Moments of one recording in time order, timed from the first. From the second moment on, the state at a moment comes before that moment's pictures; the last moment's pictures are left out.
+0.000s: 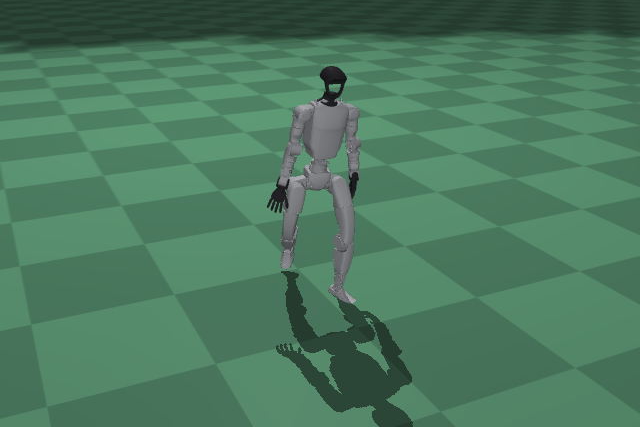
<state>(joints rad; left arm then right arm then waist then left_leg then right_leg) 0.04 0.21 0.47 1.52 0.77 0.04 -0.16 0.02 -0.13 -0.13 1.54 -1.09 0.03 -0.30 0.13 -0.04 -0.11 -0.52 0.18 0.25 0.42 -0.15 0.08 0.08 -0.05 -0.49 0.63 0.31 0.07</state>
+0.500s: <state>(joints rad) -0.07 0.21 0.37 1.25 0.76 -0.08 -0.17 0.05 -0.11 -0.25 1.64 -0.96 0.07 -0.26 -0.21 -0.06 -0.10 0.12 -0.08 0.27 0.29 0.15 -0.12 -0.64 -0.25 -0.37 0.47 -0.13 -0.12</state>
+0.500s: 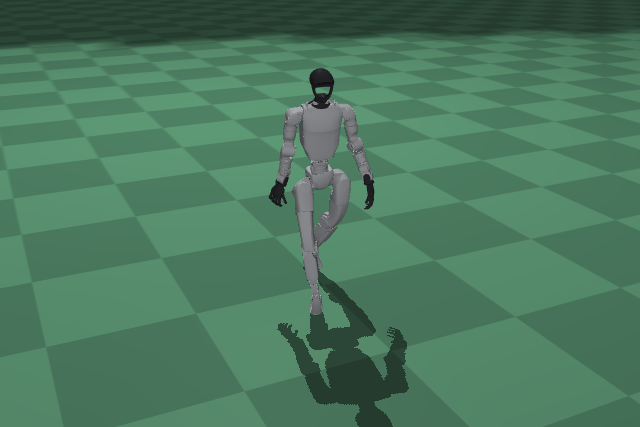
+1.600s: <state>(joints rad) -0.06 0.26 0.39 1.28 0.78 -0.08 -0.12 0.10 -0.09 -0.28 1.60 -0.98 0.07 -0.20 -0.22 -0.08 -0.11 0.16 -0.05 0.32 0.31 0.25 -0.11 -0.62 -0.23 -0.27 0.45 -0.10 -0.08</state>
